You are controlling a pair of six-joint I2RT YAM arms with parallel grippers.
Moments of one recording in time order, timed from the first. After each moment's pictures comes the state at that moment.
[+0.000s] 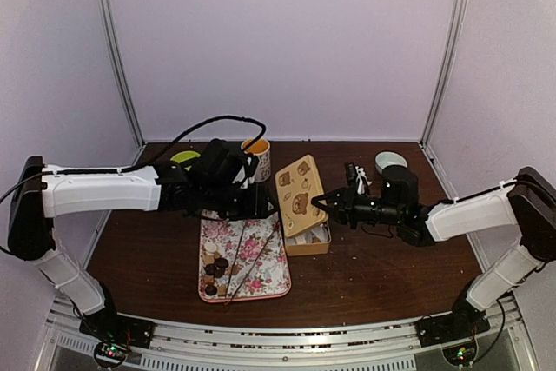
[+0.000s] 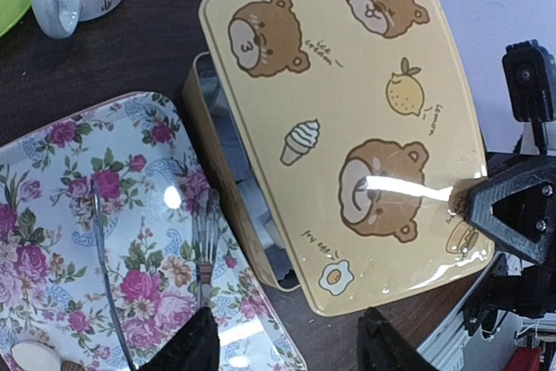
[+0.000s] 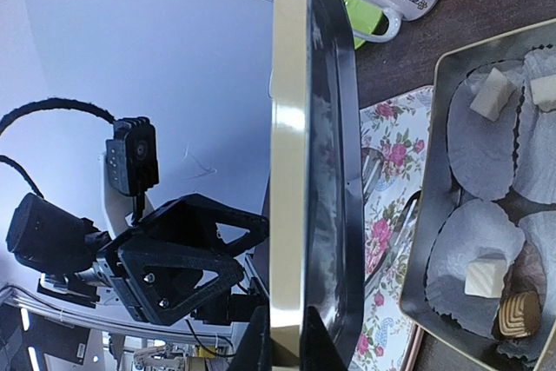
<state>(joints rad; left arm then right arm) -0.95 1.57 1.15 -0.30 -0.01 -0.74 0.68 1.48 0.60 0.69 -0.48 1.16</state>
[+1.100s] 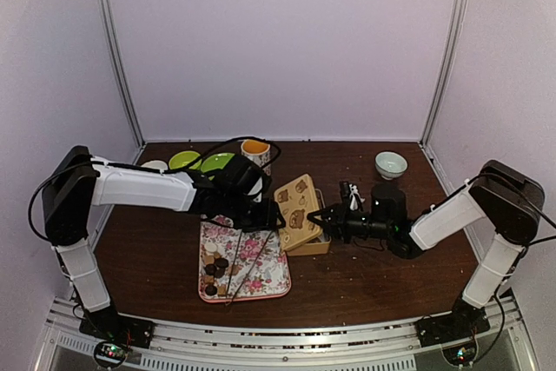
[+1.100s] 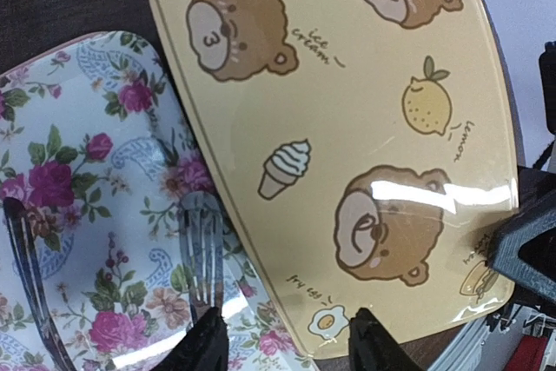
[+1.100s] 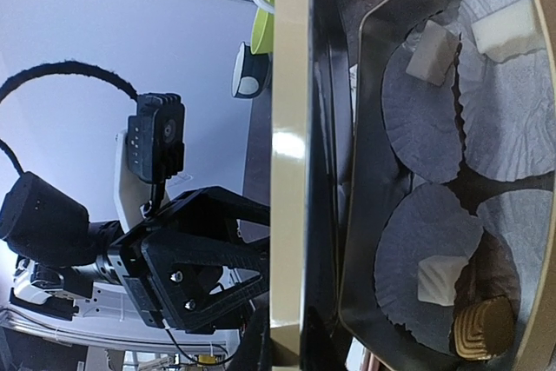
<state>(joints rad) -0.89 1.81 1.19 -0.24 0.14 -0.73 0.70 1.70 0.55 0.92 -0.43 1.23</state>
